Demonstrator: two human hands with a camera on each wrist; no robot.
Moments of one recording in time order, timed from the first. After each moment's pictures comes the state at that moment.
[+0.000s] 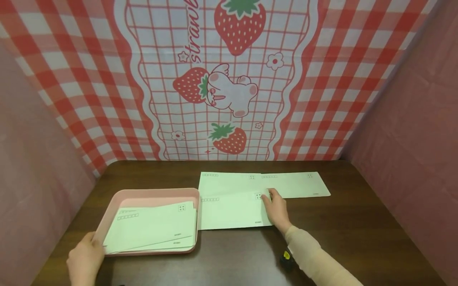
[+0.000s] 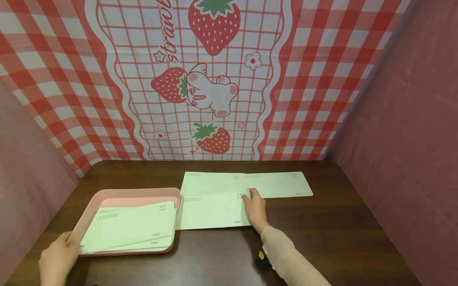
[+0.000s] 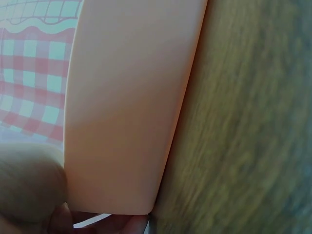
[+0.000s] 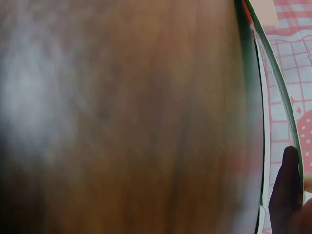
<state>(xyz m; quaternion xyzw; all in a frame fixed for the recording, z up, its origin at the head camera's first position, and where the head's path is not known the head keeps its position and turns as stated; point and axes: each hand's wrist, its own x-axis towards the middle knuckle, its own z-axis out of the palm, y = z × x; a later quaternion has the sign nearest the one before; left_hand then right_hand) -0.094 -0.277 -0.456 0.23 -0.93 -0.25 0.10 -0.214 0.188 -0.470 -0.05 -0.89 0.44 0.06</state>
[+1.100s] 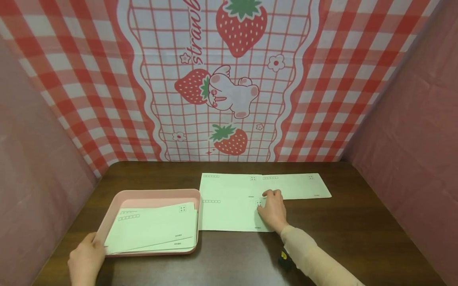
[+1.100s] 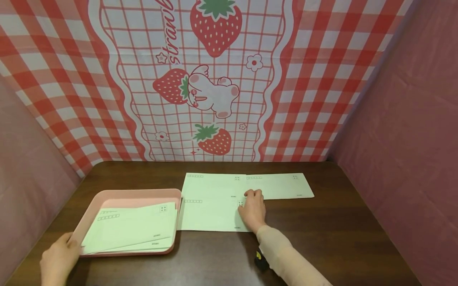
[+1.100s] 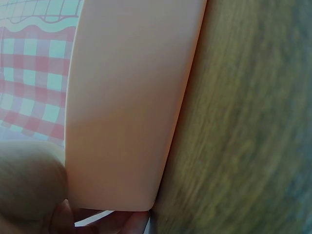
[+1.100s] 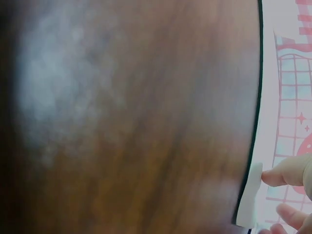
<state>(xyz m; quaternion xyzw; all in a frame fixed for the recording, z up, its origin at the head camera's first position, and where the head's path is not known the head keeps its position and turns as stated) -0.094 -0.279 -0.455 0.23 -0.94 -0.25 0.08 -0.214 0.176 -0.470 -0.03 -0.96 0.27 0.09</state>
